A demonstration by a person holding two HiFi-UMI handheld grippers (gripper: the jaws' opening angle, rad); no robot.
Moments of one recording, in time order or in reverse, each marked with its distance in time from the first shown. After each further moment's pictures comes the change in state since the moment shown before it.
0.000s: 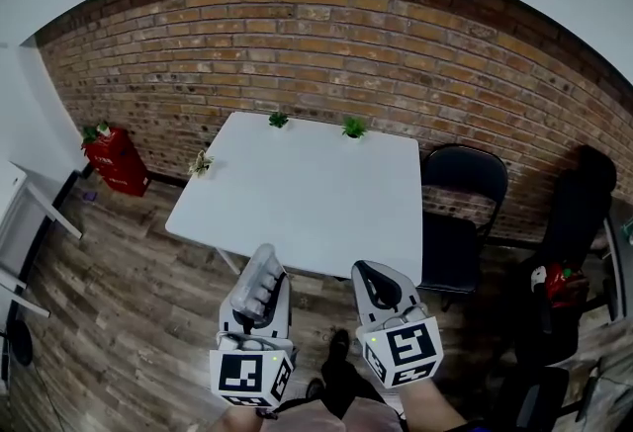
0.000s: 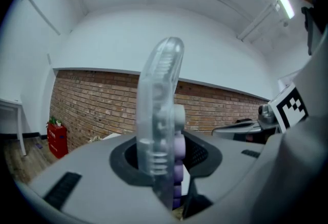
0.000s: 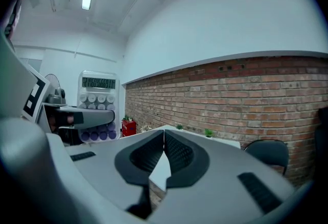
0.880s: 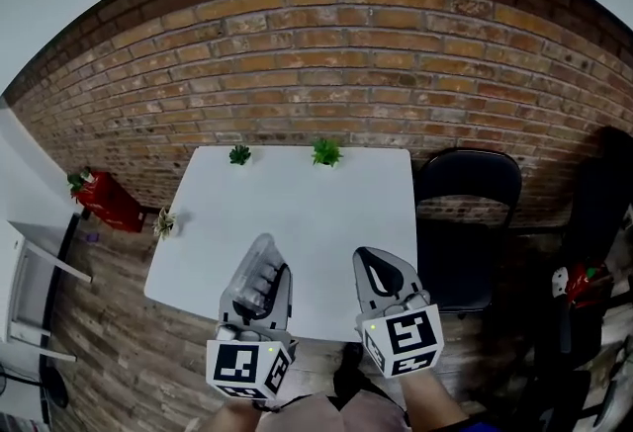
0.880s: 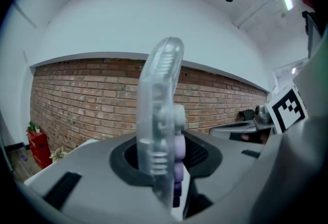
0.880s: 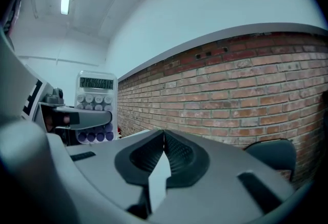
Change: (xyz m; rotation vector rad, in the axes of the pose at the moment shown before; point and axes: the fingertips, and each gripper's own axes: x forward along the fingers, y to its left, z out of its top) left arm 0.227 -0.038 -0.004 0.082 0.073 -0.104; right arm 0.125 -0.186 -0.005 0.109 -0.029 -0.079
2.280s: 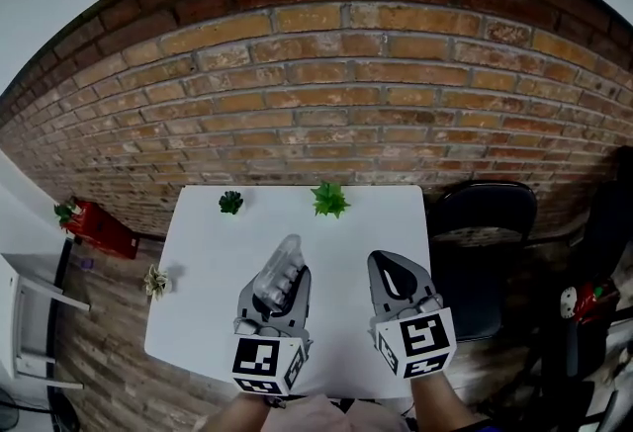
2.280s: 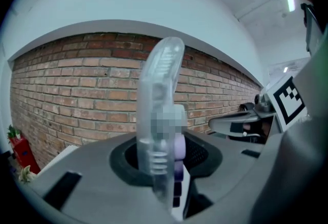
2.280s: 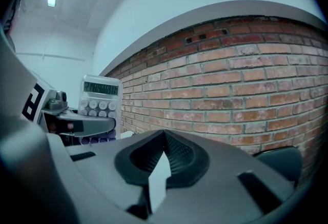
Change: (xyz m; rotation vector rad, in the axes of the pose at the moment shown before) left arm 0.169 0.037 -0.004 0.029 0.100 -0.117; right arm 0.128 -0.086 0.017 0.021 0.059 -0.080
